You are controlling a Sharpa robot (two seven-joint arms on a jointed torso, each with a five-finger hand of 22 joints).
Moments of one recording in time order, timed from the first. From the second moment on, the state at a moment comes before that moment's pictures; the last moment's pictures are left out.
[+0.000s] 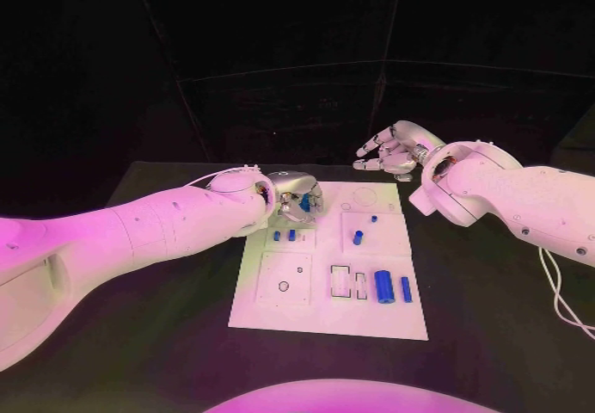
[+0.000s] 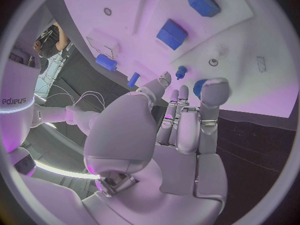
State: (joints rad) left arm 1.22 -0.47 -0.11 1.08 -1.40 -0.14 0.15; left_hand 1.31 -0.12 0.39 -0.08 0.05 0.91 0.16 0.33 0.07 0.91 0.10 0.44 0.08 1.46 0.01 1.37 1.16 0.16 1.39 0.11 0.96 0.84; right arm 1.28 -0.74 0.01 1.42 -1.01 -0.35 -0.16; right_hand 1.39 0.02 -0.10 0.13 0.38 0.86 0.16 0.19 0.07 1.27 0.08 1.24 1.19 1.46 0.00 1.42 1.31 0.08 1.38 0.09 1.30 1.05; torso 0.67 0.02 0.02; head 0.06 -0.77
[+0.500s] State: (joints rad) left arm 1.22 -0.45 -0.11 1.05 -1.45 -0.09 0.12; left_hand 1.30 -0.10 0.40 -0.10 0.05 0.94 0.15 0.31 0.07 0.94 0.09 0.43 0.07 1.46 0.01 1.37 1.15 0.15 1.41 0.10 0.98 0.87; right arm 1.28 -0.74 0.01 1.42 -1.01 -0.35 -0.16; right_hand 1.39 0.02 -0.10 0.13 0.38 0.86 0.16 0.19 0.07 1.27 0.08 1.24 1.19 1.46 0.00 1.42 1.31 0.08 1.38 0.09 1.30 1.05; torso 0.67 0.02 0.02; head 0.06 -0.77
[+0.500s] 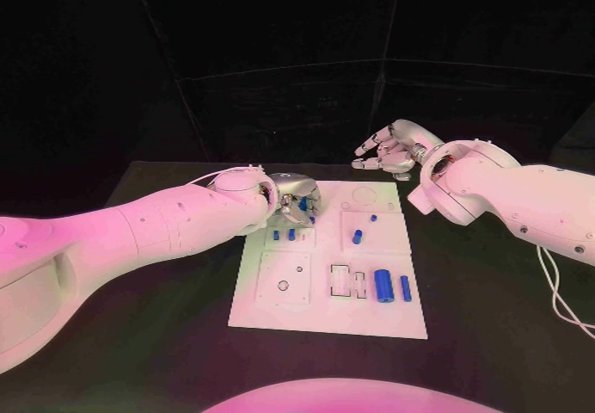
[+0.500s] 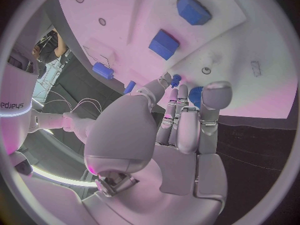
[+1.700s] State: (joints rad) left arm 1.22 -0.43 -0.11 1.03 -1.46 -0.04 0.12; left_hand 1.29 -0.09 0.42 -0.11 0.05 0.97 0.15 0.27 0.06 0.98 0.09 0.39 0.06 1.47 0.01 1.37 1.14 0.15 1.41 0.10 1.01 0.91; right arm 1.28 -0.73 0.01 1.42 -1.01 -0.35 -0.16; right_hand 1.39 0.02 -0.10 0.13 0.38 0.86 0.16 0.19 0.07 1.27 0.08 1.24 1.19 1.46 0.00 1.42 1.31 0.08 1.38 0.09 1.29 1.05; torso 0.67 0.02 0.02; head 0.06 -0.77
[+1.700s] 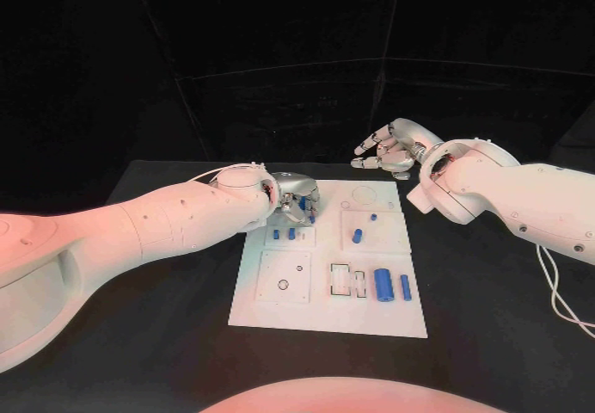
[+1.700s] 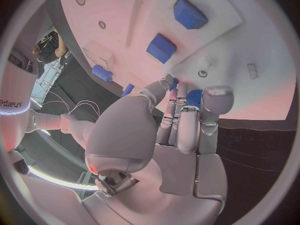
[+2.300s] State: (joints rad) left arm 1.22 -0.43 -0.11 1.03 -1.46 -0.06 0.12; left_hand 1.29 -0.05 0.45 -0.13 0.05 1.03 0.13 0.26 0.07 1.07 0.07 0.38 0.07 1.46 -0.01 1.38 1.14 0.13 1.43 0.08 1.07 0.98; right arm 1.28 -0.73 0.01 1.42 -1.01 -0.34 -0.16; right_hand 1.39 0.02 -0.10 0.13 0.38 0.86 0.16 0.19 0.07 1.27 0.07 1.24 1.19 1.46 0.00 1.42 1.31 0.08 1.38 0.09 1.29 1.05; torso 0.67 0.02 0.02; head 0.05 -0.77
